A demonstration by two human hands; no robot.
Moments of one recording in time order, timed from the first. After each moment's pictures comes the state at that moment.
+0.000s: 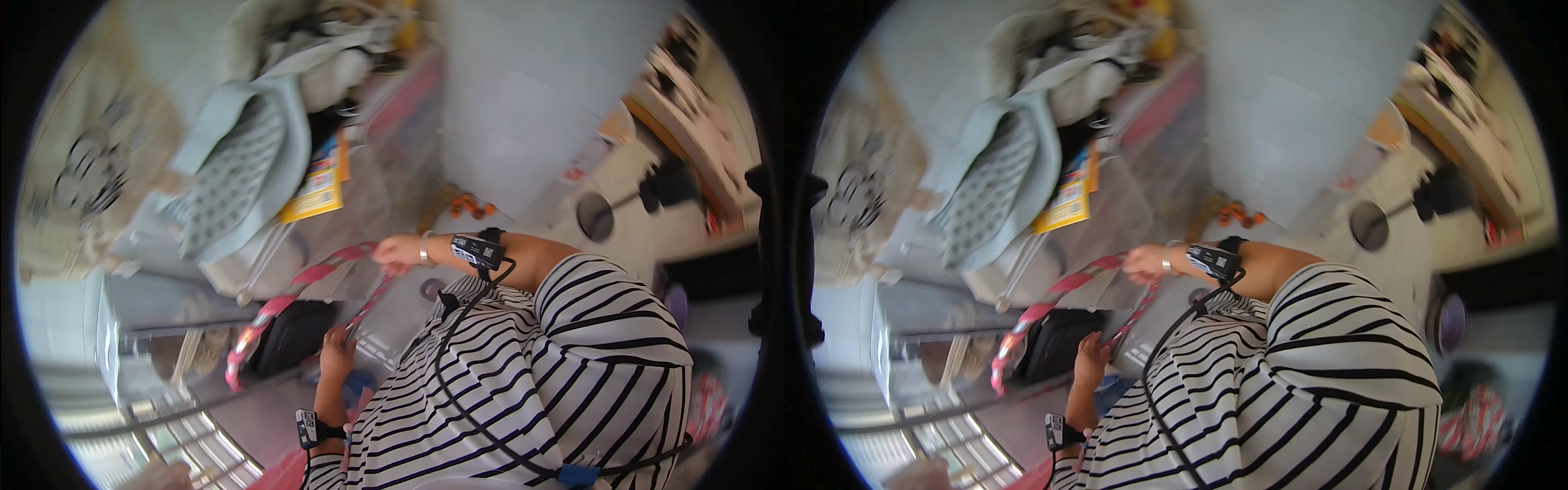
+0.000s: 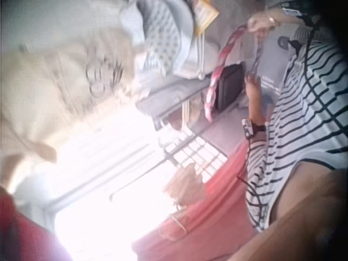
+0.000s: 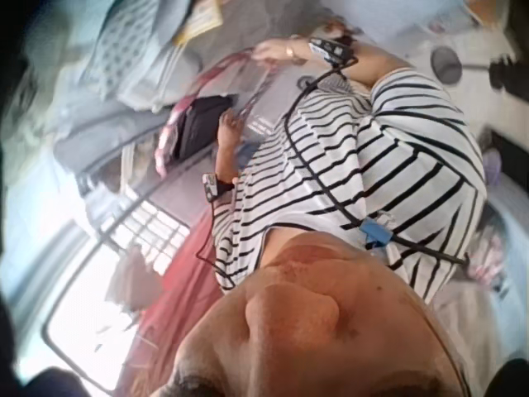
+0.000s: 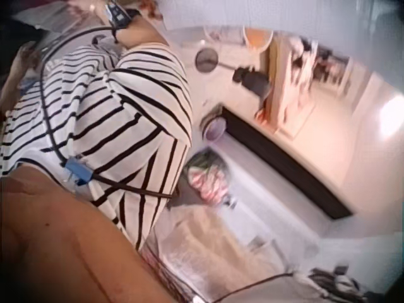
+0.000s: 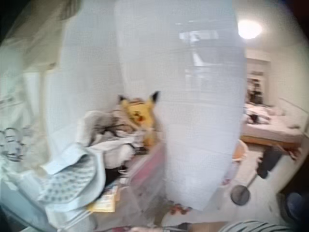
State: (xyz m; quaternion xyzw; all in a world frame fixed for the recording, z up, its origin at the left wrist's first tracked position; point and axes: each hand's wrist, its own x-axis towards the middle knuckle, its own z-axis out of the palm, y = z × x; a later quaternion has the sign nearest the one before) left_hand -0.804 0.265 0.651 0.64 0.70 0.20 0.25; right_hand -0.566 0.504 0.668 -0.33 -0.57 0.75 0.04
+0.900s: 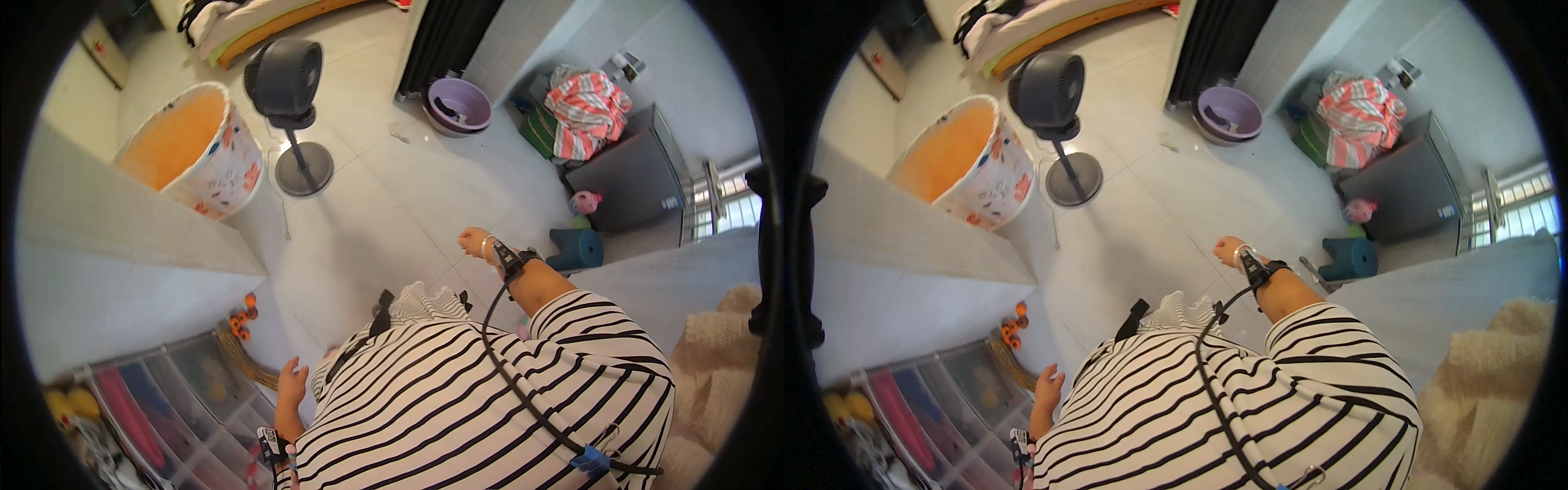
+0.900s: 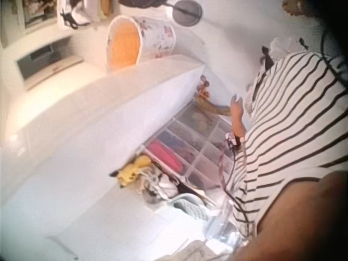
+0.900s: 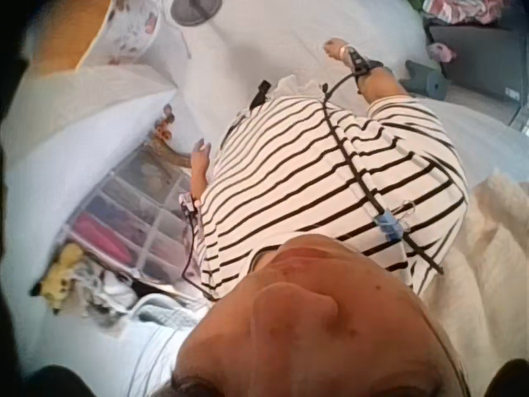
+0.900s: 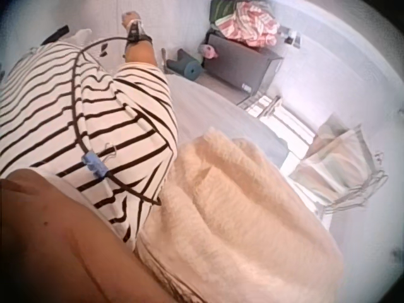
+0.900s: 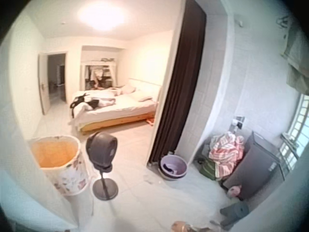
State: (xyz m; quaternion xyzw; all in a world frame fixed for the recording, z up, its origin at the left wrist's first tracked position) left_hand -0.304 0.431 0.544 0.78 0.37 -0.14 0.48; right_hand 0.126 0.037 0.587 -0.90 0.04 0.34 0.28
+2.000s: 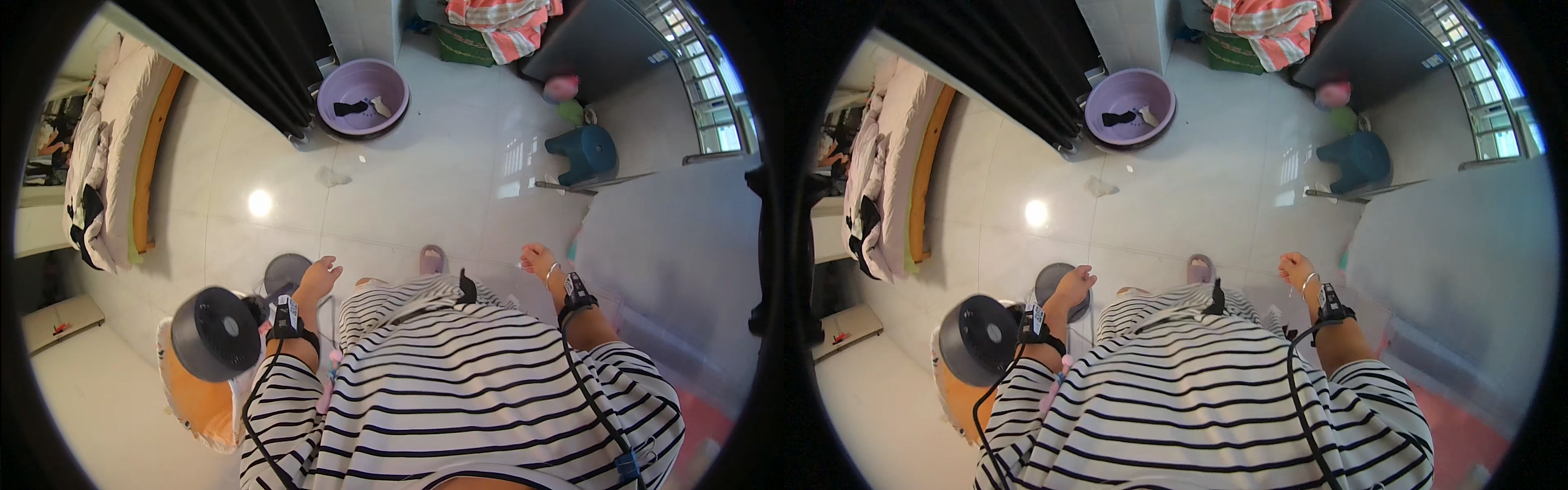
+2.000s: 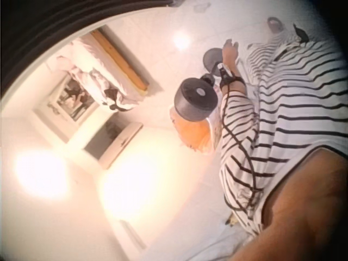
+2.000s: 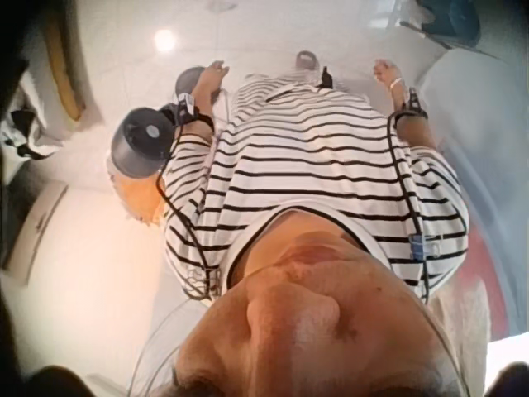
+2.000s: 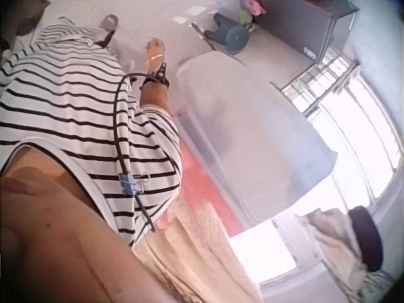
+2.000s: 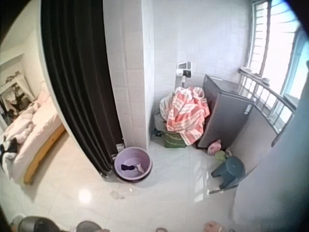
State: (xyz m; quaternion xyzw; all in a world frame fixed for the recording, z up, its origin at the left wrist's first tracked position) left_hand 0.497 0.366 0.528 0.88 -0.09 -0.40 0.22; right_hand 0.244 -0.125 0.516 -0.66 0.47 0.13 0.57
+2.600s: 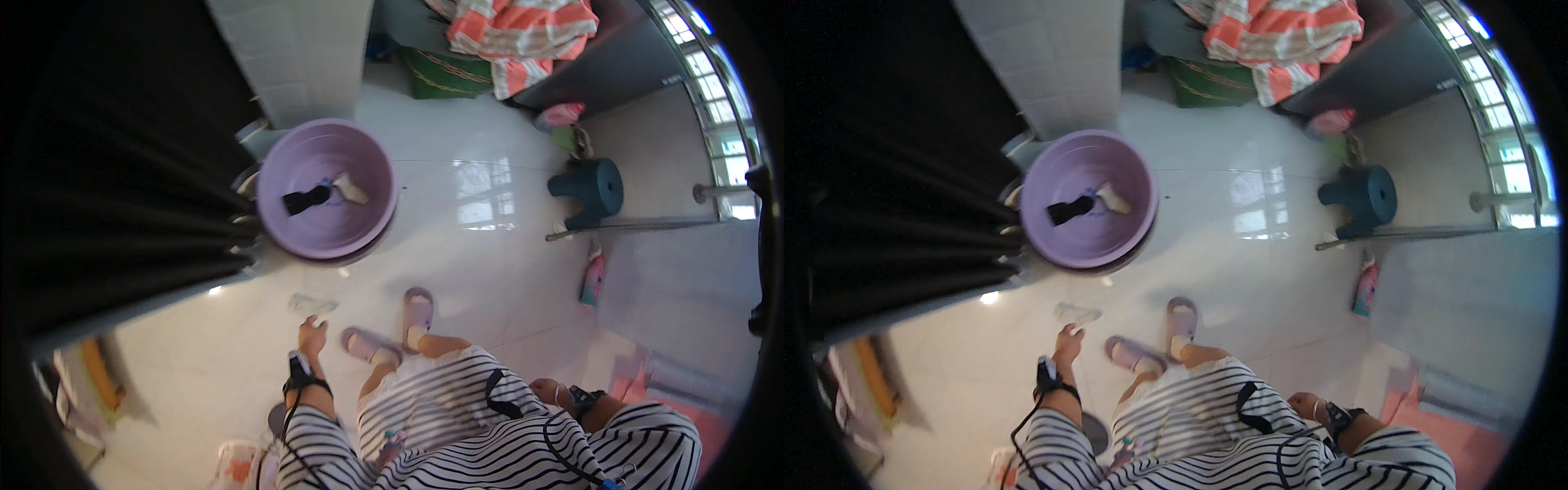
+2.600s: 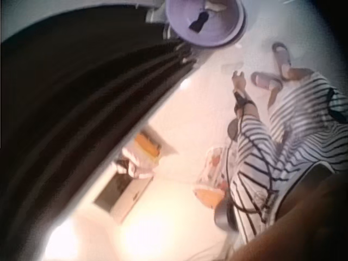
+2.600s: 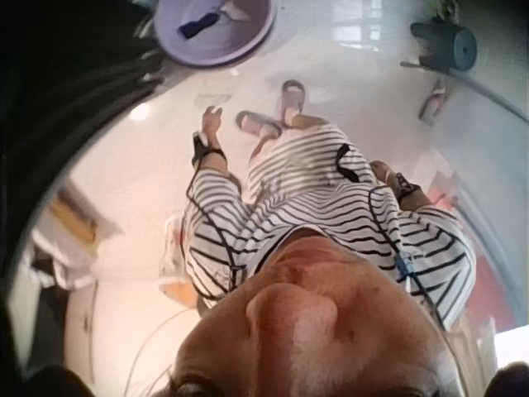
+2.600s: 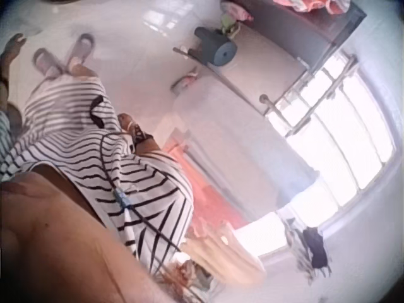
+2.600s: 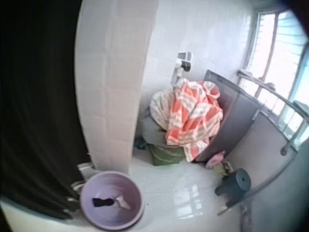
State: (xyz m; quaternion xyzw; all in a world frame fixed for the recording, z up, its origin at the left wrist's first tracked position) left_hand 0.832 0.291 0.144 0.88 -0.01 -0.38 0.28; right_hand 0.336 -0.066 0.360 -0.73 0.38 0.46 0.32
